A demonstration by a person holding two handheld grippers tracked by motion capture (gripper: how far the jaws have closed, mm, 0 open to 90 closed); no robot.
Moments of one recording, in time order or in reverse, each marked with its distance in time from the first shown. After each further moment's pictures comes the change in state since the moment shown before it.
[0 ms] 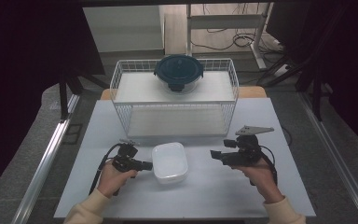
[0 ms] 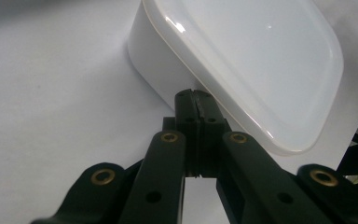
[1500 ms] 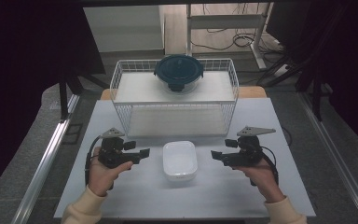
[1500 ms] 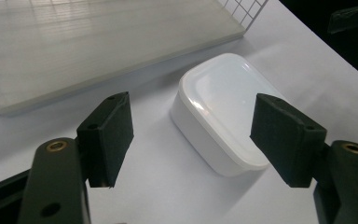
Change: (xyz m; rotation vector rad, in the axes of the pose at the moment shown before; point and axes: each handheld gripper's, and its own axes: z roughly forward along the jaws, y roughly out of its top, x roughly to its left) left arm -0.035 0.006 -0.067 -0.327 0.150 0.056; right arm -0.002 -0.003 -0.001 -0.015 0.002 -0.004
